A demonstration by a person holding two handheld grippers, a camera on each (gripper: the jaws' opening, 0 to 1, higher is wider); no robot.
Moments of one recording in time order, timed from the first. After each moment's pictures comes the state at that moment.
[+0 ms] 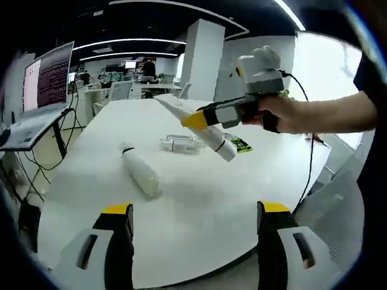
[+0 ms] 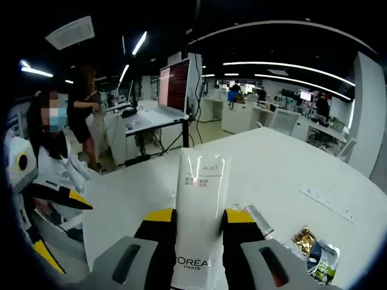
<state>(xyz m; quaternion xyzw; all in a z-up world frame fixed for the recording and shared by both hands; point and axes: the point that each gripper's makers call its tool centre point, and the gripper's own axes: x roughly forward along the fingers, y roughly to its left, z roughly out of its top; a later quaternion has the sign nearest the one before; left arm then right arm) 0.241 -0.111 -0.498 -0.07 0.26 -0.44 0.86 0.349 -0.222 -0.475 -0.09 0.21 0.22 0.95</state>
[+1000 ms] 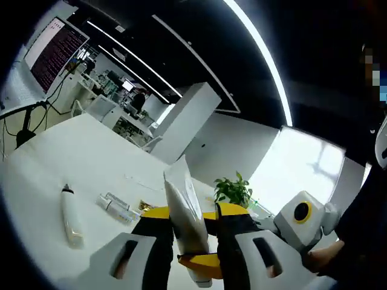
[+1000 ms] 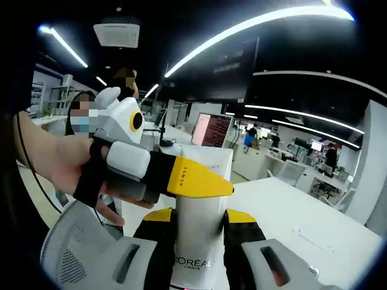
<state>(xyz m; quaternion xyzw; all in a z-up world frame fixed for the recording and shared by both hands) 0.239 -0.189 -0.356 -0.27 0.15 -0.50 0.81 0.225 -0.173 -0.386 -0.13 0.08 0.25 0.96</state>
